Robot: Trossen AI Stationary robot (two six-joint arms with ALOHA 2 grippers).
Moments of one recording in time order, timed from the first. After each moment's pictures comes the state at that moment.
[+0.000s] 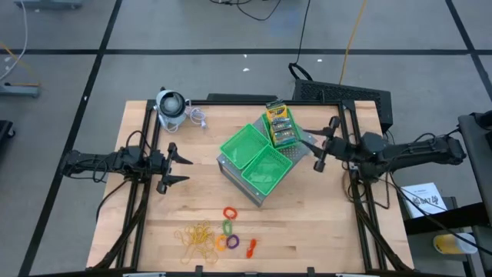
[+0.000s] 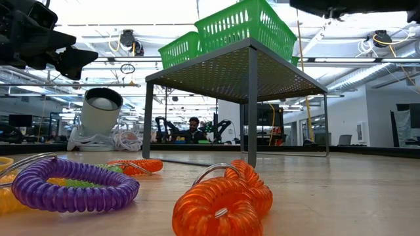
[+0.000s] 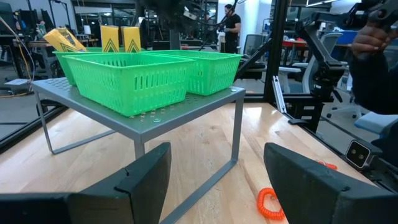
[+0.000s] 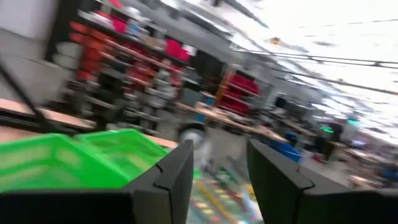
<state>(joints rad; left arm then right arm) -0.07 0.01 0.03 -0.03 0.08 -0.02 0.07 0.63 0.44 0.40 0.34 -0.45</state>
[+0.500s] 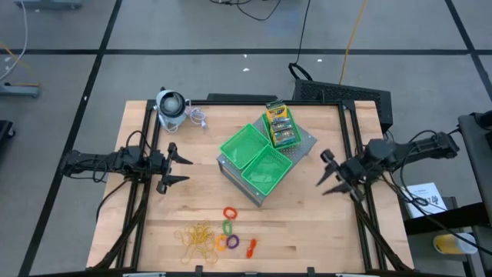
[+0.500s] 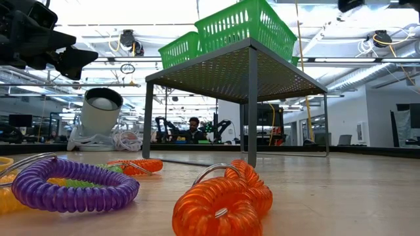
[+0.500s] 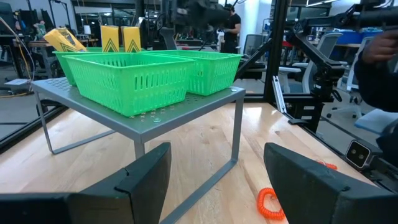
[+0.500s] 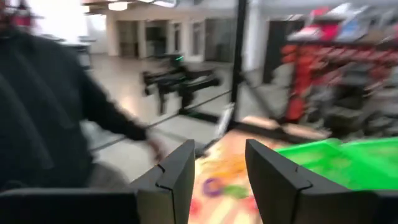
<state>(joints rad) -0.07 0.01 0.03 -0.03 0.08 -0.02 0.22 0.47 0.44 0.08 -0.36 0.00</state>
